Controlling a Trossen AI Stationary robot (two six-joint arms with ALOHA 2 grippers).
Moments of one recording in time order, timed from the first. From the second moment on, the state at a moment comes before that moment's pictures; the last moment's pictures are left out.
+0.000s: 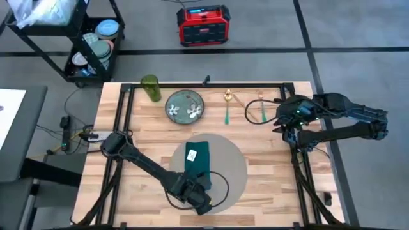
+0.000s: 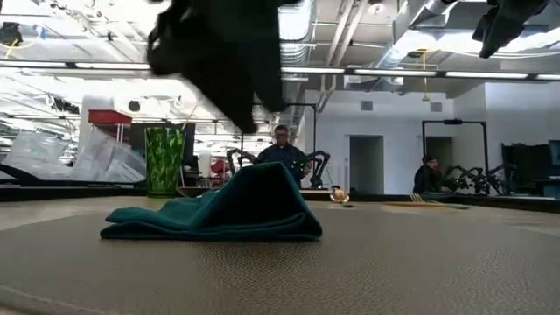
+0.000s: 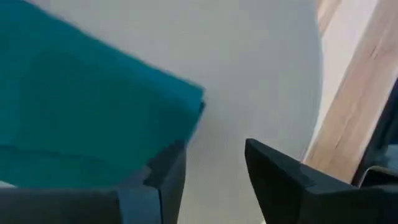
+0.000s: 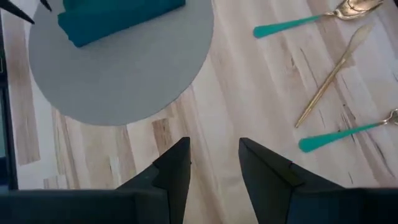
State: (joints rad) left arm -0.55 2.12 1.72 -0.84 -0.27 -1.02; right arm -0.12 0.83 1.12 -1.30 -0.03 0.19
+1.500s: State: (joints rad) left arm -0.56 2.19 1.79 -1.04 -0.22 -1.17; right arm -0.12 0.75 1.12 -1.29 -0.05 0.26
